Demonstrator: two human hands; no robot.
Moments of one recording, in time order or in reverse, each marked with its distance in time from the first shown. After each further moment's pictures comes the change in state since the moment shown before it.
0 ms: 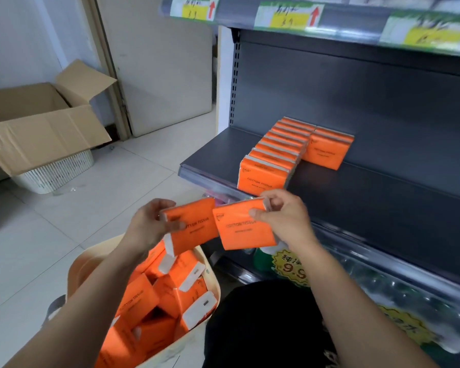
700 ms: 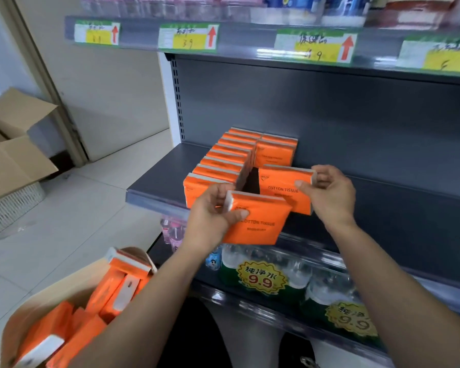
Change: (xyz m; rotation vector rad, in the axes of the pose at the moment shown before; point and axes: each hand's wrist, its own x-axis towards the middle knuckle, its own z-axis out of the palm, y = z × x) left_hand -0.014 0.099 0.184 -0.168 -0.238 0.285; right_hand 0.040 0.030 -0.159 -0.004 0.547 -0.056
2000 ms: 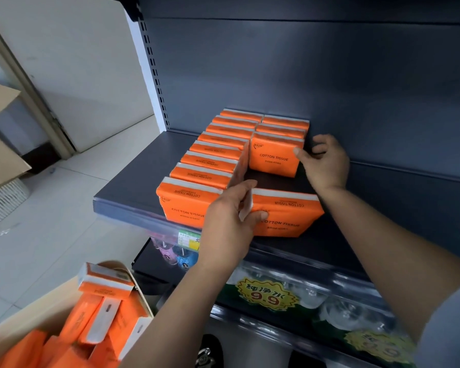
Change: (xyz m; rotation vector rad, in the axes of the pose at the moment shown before) left_hand 0.064 -0.048 0.050 0.350 -0.015 0.153; right_hand 0.116 0.058 0.076 -0.170 0.030 -0.005
